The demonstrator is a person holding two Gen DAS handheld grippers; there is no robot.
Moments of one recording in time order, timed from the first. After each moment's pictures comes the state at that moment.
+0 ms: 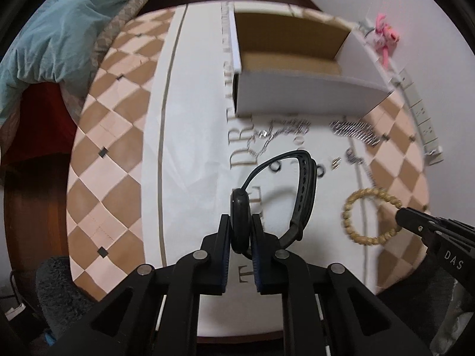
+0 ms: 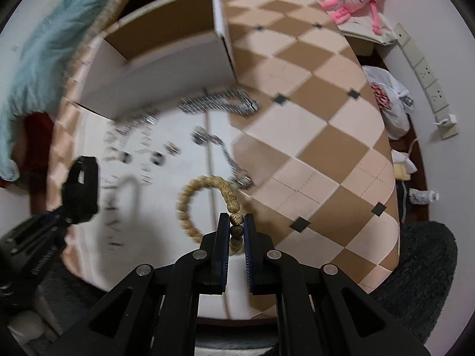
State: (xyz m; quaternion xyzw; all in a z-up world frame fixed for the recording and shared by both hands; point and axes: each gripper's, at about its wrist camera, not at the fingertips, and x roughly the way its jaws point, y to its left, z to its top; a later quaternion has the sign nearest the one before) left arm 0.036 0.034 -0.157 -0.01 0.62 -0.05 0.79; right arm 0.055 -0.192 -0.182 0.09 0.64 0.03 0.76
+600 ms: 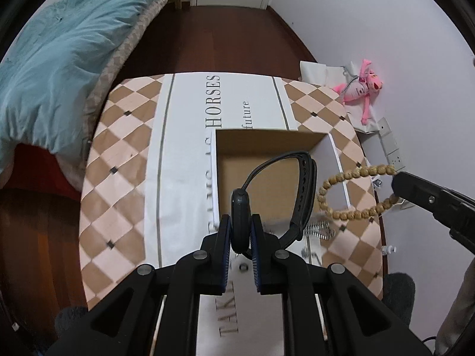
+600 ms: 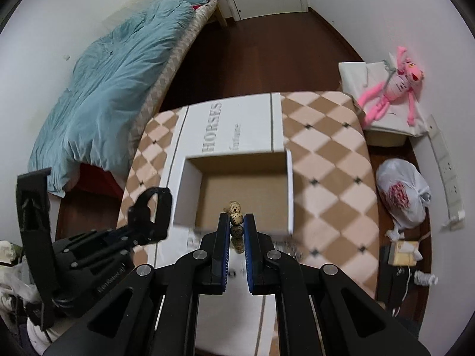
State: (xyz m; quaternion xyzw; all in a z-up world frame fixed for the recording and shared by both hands) left arm 0.159 0.021 -0.091 -0.05 0.57 -0.08 0.82; right arm 0.178 -0.168 -0.055 0.08 0.55 0.12 0.82
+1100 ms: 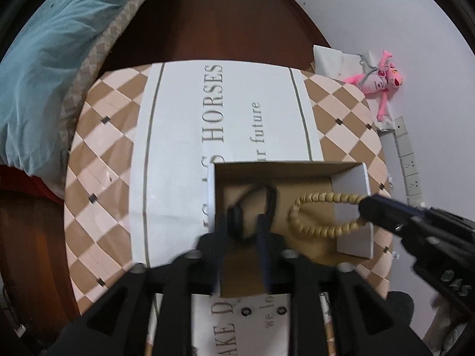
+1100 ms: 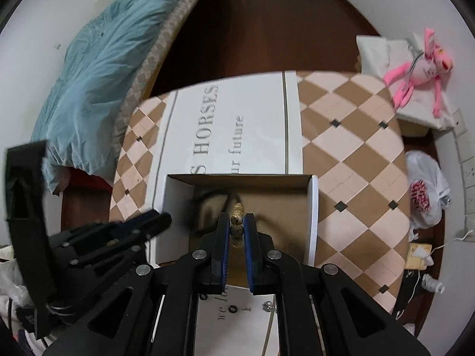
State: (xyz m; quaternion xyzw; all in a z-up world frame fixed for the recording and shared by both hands) left arm 0.230 0.013 -0.123 -0.05 0.62 -0.06 0.78; right arm 0.261 -0.153 -0.128 0.08 0.62 0.13 0.77
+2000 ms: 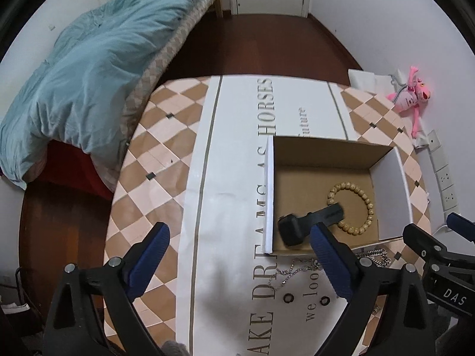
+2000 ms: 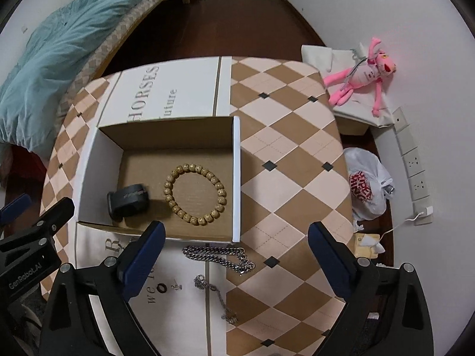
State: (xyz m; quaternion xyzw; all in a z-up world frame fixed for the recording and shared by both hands) left arm 0.157 0.028 -0.112 0.00 0.54 0.04 0.84; right arm 0.183 -0.172 -0.135 -0.01 0.58 0.00 0.82
